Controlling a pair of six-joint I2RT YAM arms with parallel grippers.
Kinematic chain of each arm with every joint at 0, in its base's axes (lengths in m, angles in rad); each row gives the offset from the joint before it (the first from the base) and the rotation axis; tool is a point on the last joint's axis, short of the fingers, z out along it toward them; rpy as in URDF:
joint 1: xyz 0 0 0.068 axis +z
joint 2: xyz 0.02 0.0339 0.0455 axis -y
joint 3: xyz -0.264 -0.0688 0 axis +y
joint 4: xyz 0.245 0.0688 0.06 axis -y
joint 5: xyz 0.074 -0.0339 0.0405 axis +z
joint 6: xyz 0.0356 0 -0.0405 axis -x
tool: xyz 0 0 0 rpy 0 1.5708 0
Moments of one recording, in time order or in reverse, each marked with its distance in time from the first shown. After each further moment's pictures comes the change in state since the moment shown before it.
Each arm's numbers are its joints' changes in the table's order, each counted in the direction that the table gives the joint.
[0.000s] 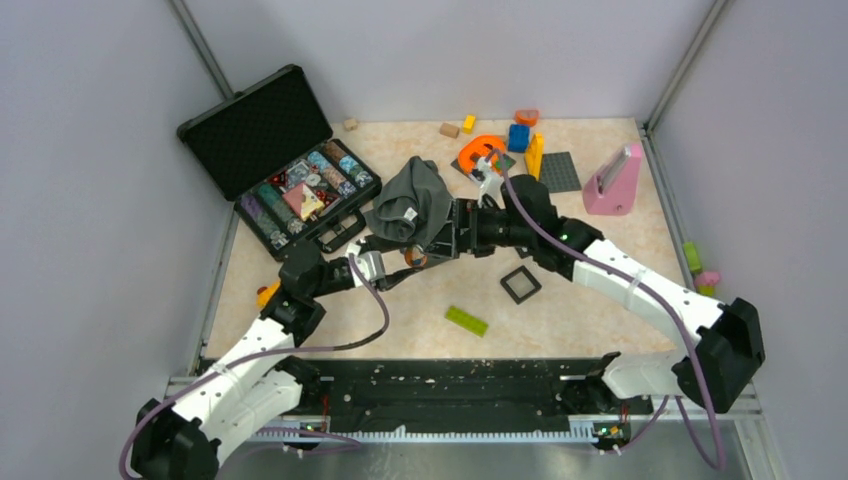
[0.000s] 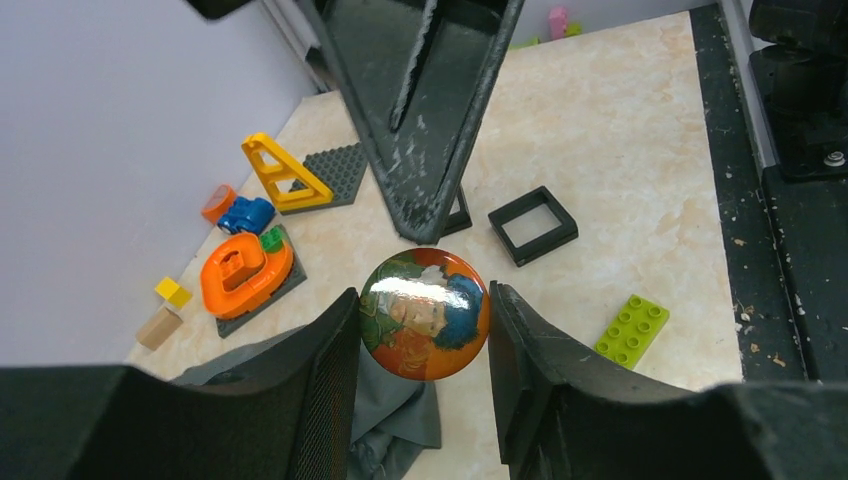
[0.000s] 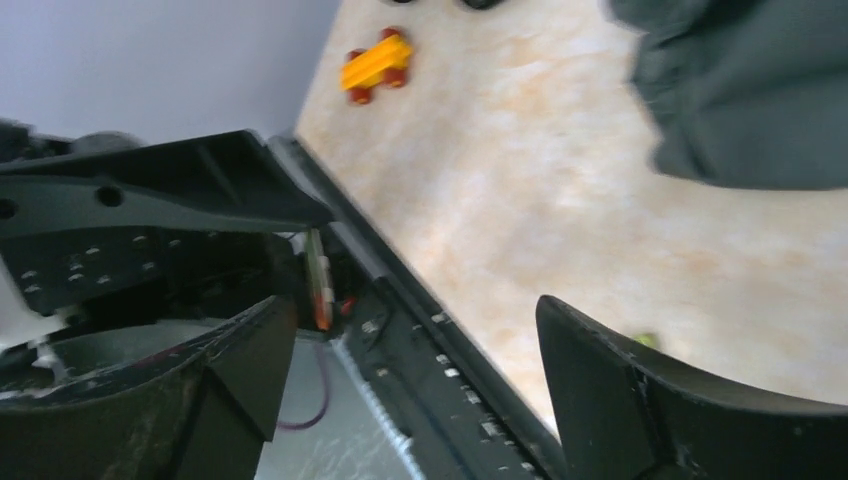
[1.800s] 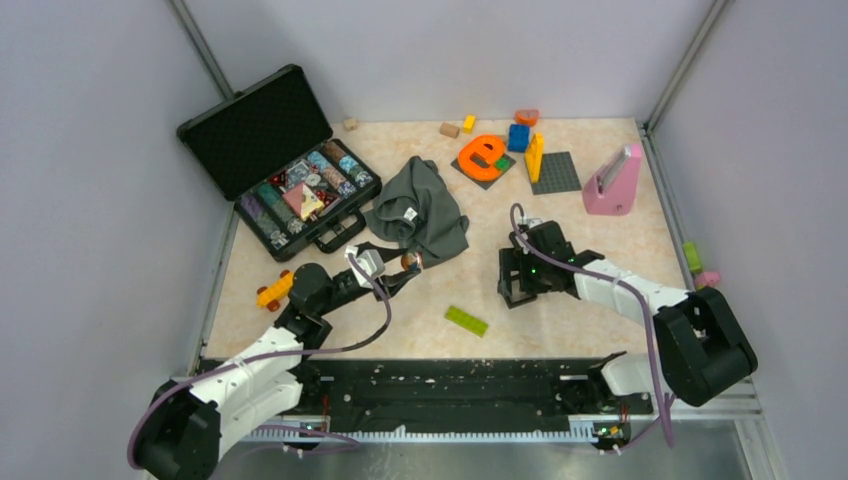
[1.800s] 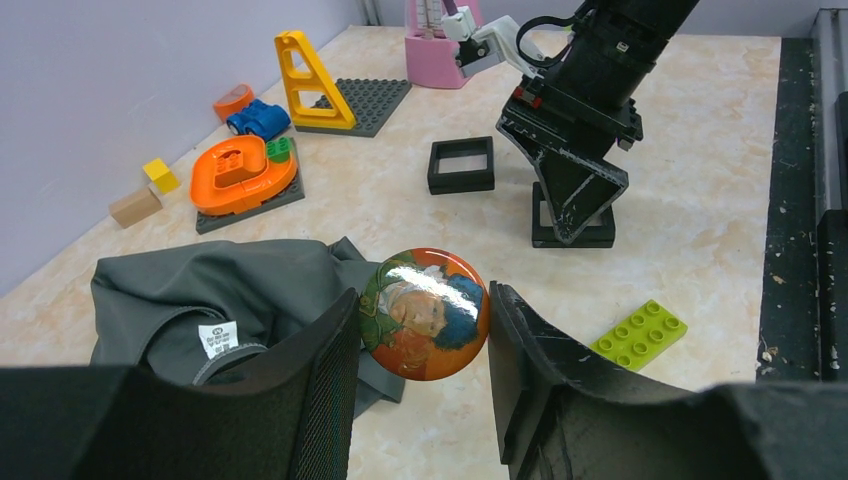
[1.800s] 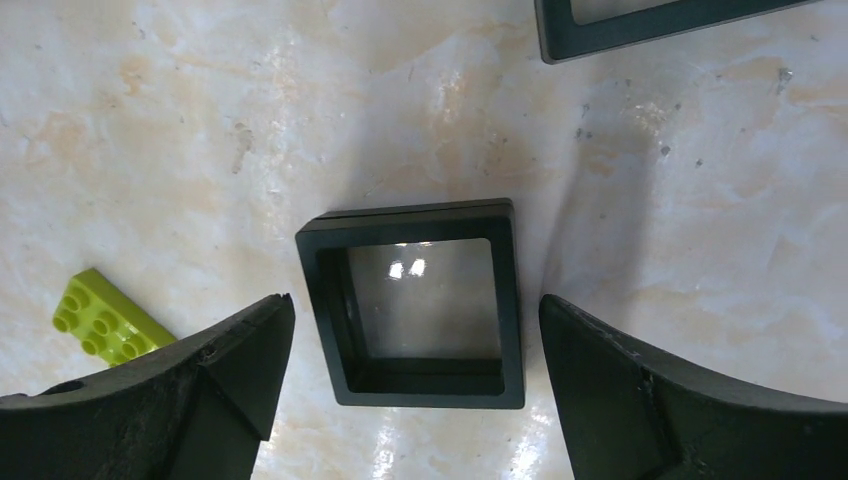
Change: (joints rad) left arm -0.025 -0.057 0.226 0.299 0.242 0.211; right arm -0.267 -0.026 0.451 -0.073 -0.384 0.350
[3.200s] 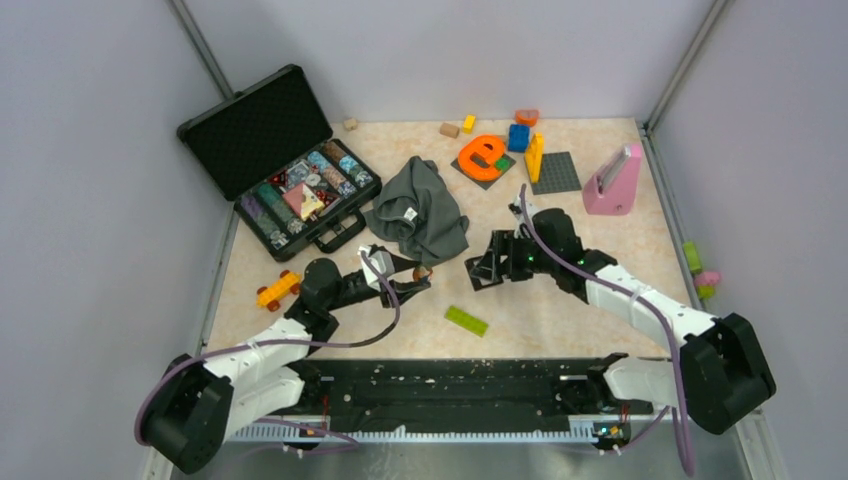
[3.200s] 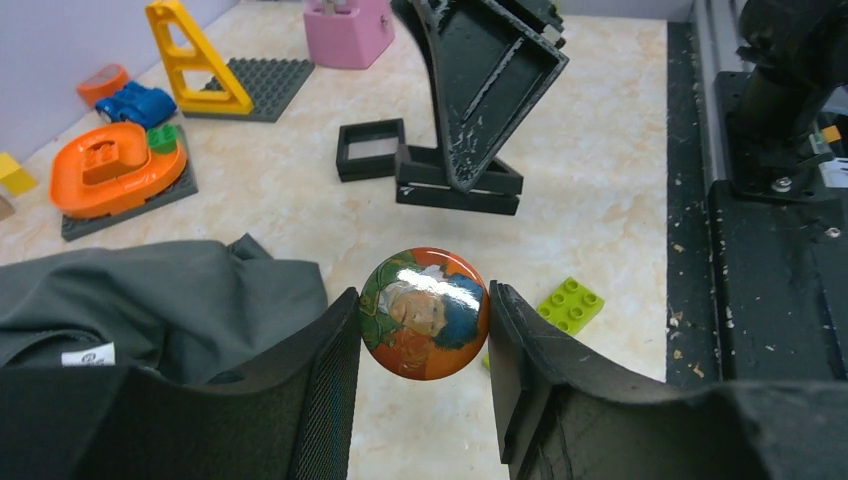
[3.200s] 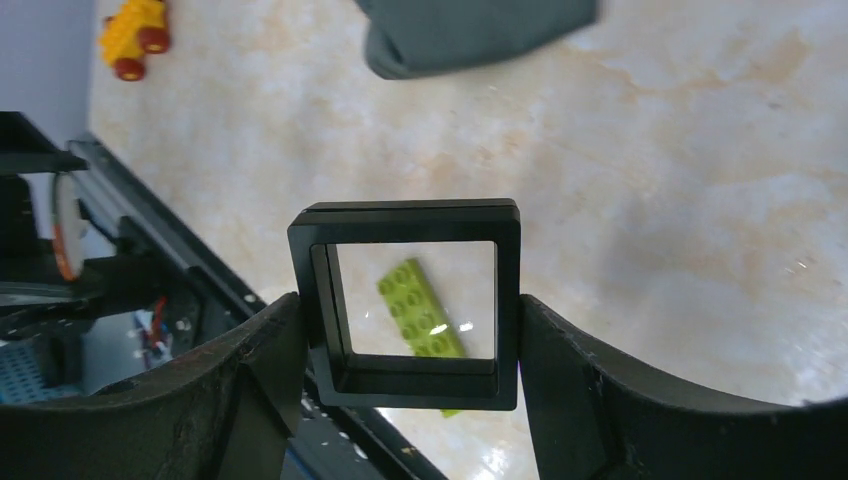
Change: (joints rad) left arm -0.022 -0.130 -0.009 0.034 -0.121 0.043; right arm 0.040 0.131 -0.051 0.101 0.288 -0.127
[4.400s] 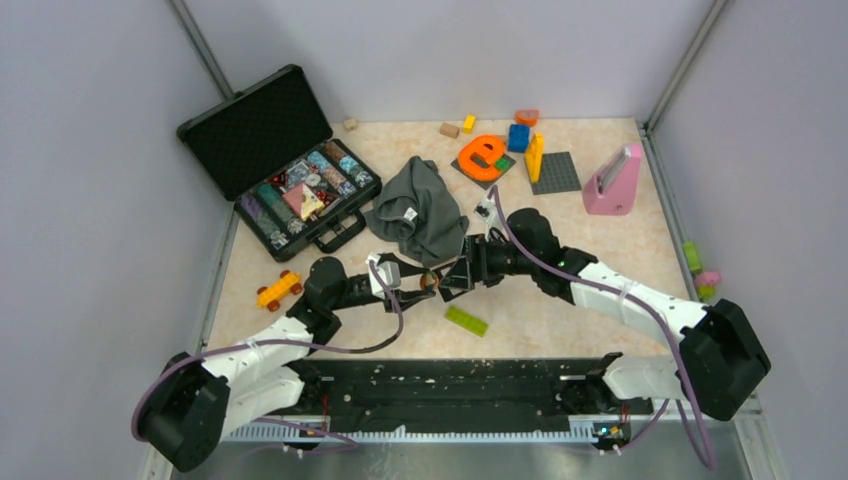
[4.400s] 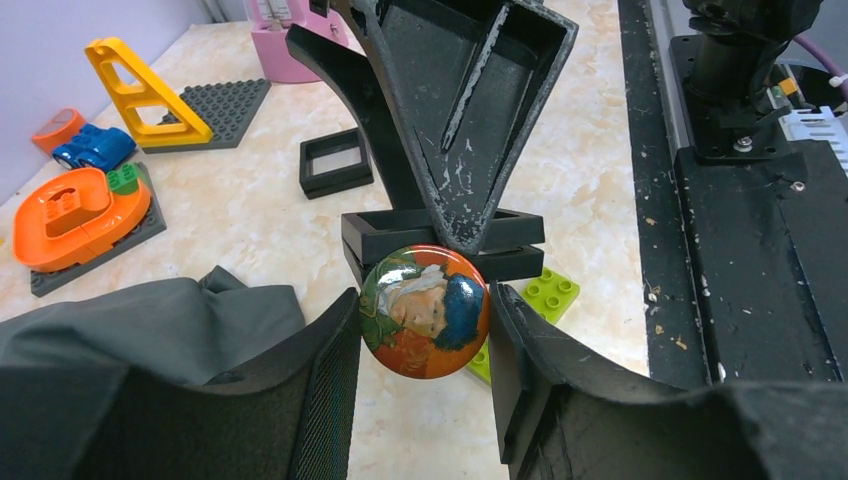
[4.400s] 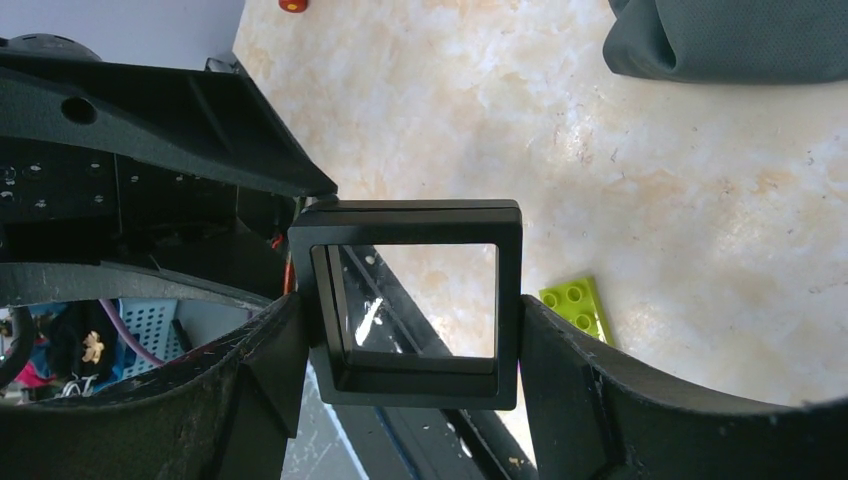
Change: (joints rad) left arm -0.047 -0.008 -0.020 -0.021 -0.081 -0.083; right arm 0.184 -0.051 -0.077 0.126 0.150 -0.110
